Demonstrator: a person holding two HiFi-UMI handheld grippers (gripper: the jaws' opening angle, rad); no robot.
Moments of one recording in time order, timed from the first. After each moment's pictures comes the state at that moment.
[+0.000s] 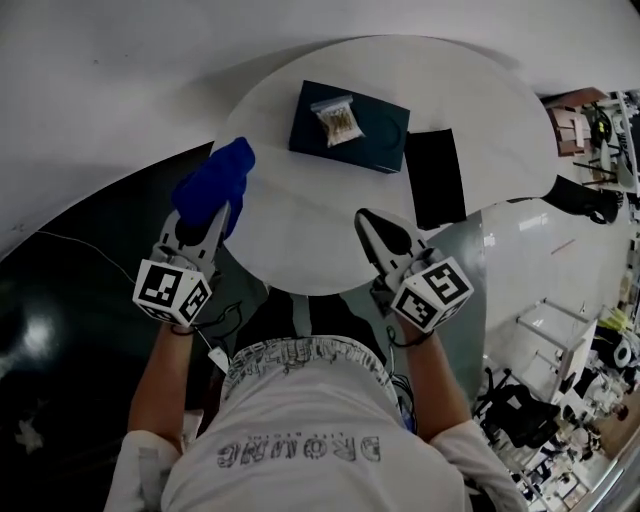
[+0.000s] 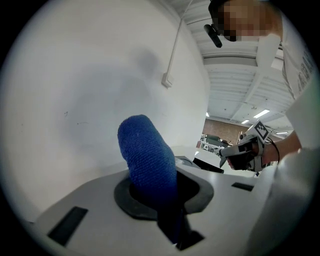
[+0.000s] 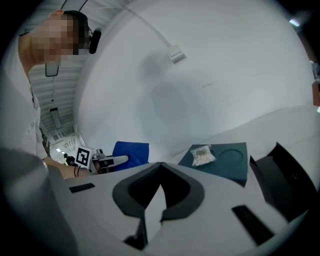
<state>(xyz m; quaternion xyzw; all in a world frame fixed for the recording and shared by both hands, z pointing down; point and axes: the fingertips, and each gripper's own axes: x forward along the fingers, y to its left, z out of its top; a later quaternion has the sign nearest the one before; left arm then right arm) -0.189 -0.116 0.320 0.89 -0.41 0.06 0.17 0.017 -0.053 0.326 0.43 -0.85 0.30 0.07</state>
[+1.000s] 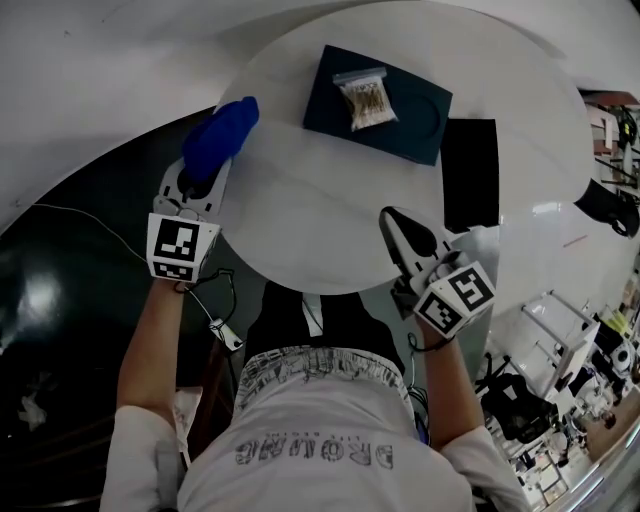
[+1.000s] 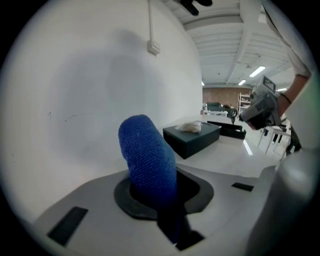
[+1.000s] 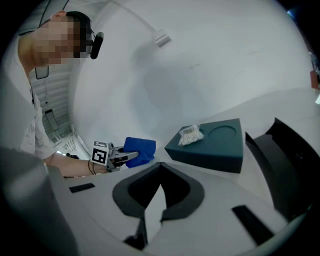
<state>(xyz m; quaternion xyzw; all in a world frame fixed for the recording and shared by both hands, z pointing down) -0.191 -0.172 0.422 0.88 -0.40 0.23 0.07 0.035 -0.055 0.395 0.42 -0.83 0.35 0.10</state>
